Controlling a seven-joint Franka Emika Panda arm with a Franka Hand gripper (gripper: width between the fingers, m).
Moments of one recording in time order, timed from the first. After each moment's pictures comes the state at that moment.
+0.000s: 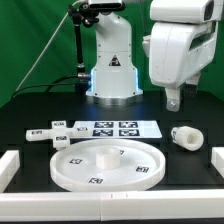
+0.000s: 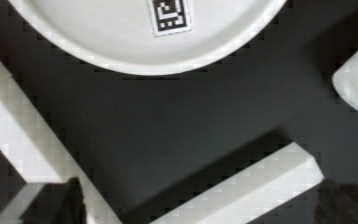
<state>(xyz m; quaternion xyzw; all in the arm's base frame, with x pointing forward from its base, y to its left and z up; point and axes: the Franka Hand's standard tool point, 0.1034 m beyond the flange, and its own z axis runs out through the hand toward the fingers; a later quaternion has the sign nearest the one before) 0.576 0.066 0.128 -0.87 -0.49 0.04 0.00</state>
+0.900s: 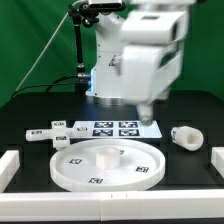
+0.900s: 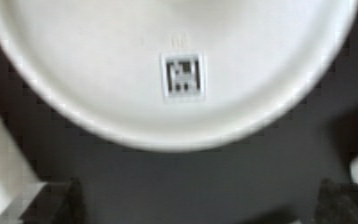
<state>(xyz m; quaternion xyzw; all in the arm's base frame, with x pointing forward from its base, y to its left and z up) 0.549 0.012 0.088 -0.84 -0.55 0.01 0.00</state>
